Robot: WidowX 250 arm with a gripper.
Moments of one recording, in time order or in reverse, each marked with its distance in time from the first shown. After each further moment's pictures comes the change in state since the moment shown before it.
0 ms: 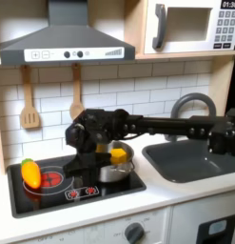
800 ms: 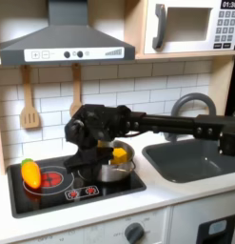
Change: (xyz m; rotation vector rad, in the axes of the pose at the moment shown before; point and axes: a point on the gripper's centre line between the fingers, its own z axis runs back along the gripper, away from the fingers) arm -0.003 -0.005 0.021 -0.057 -0.039 -0.005
